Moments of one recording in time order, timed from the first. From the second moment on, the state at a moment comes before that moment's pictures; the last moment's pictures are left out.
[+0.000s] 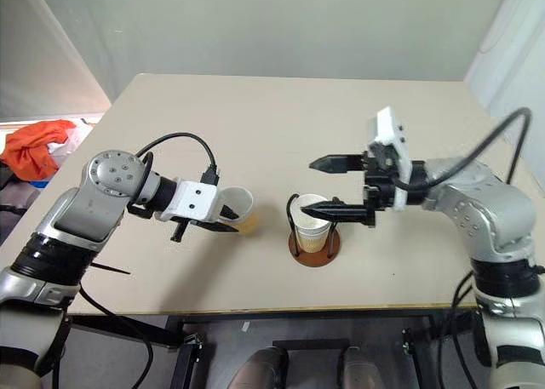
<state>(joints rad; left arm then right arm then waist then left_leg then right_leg) -0.77 0.92 -0.32 0.12 0.00 0.02 -1.46 -0.69 -0.69 -0.01 -0.31 0.73 0.81 1.11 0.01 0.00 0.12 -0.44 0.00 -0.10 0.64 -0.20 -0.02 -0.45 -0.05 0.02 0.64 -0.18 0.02</state>
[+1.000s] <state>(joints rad) -1.45 0.78 -0.62 0.39 -0.62 -0.10 -1.57 0.04 -0.92 -0.76 -0.65 0.99 0.74 1.02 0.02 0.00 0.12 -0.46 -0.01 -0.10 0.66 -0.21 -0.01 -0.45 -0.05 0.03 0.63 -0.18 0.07</state>
